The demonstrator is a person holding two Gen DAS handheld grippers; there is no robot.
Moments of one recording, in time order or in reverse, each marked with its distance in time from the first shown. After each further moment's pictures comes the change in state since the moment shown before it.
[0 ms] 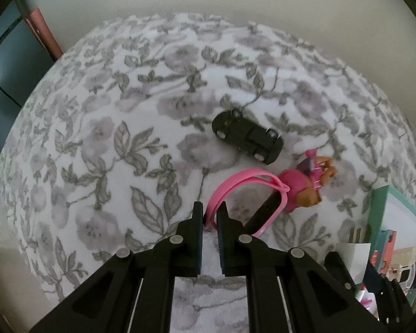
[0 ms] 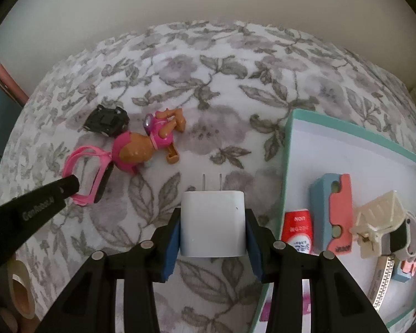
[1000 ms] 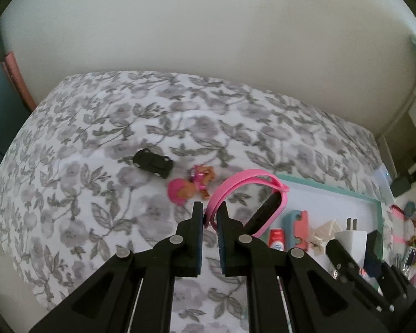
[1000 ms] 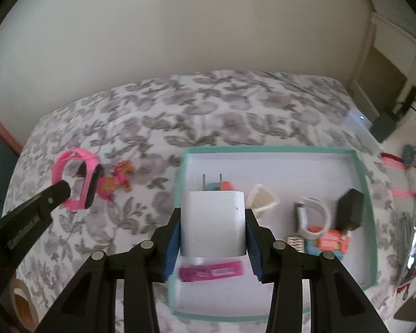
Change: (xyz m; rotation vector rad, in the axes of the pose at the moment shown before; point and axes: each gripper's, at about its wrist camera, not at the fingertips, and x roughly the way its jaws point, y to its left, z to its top) left arm -0.096 -0.076 -0.030 0.168 -0.187 -0.179; right arm -0.107 -0.096 -0.021 0.180 -0.155 -0.106
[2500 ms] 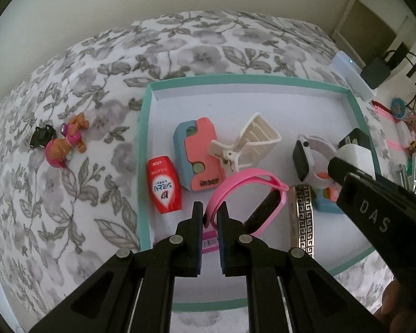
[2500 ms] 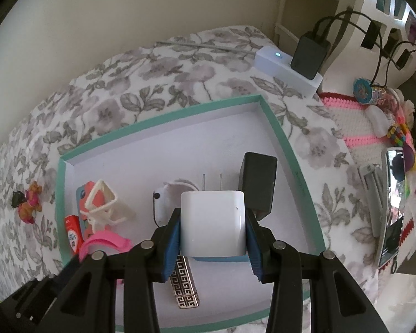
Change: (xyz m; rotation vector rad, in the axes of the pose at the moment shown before) left arm 0.062 -0.127 -0.077 0.316 0.258 -0.093; right arm 0.043 -0.128 -0.008 0.223 0.145 -0.159
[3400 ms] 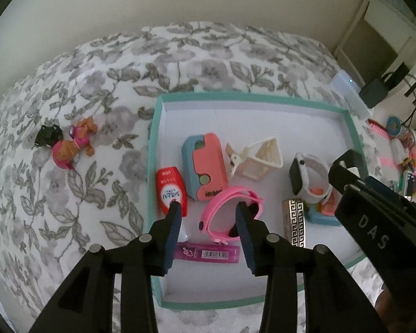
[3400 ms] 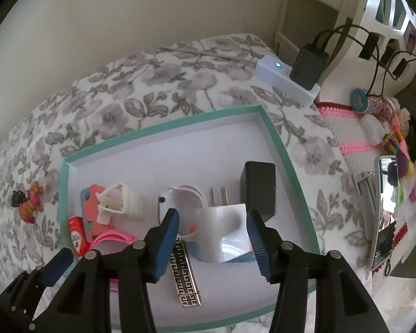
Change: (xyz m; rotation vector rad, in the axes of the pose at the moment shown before) left arm -0.019 0.010 0.007 -0.056 -0.043 -0.030; right arm -0.020 0.008 0.004 -0.023 -0.055 -0.021
